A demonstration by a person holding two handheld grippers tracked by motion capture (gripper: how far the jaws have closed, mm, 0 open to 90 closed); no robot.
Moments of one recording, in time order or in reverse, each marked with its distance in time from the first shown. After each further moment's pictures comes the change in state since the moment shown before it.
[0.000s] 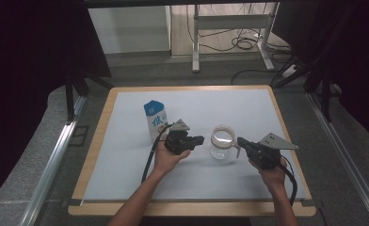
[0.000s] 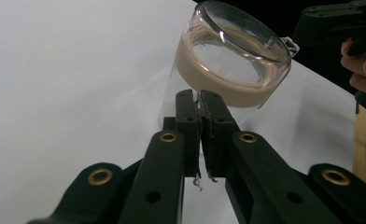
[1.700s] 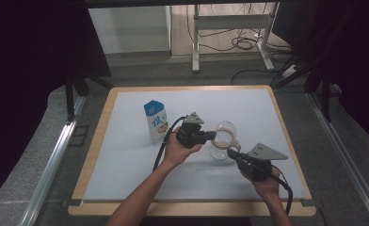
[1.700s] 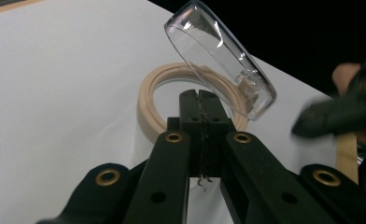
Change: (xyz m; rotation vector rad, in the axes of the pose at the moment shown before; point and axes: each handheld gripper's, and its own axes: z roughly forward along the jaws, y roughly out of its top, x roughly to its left) left arm -0.020 0.039 0.016 0.035 -0.044 0.088; right arm 0.043 -0.006 -0.002 0.062 0.086 -0.058
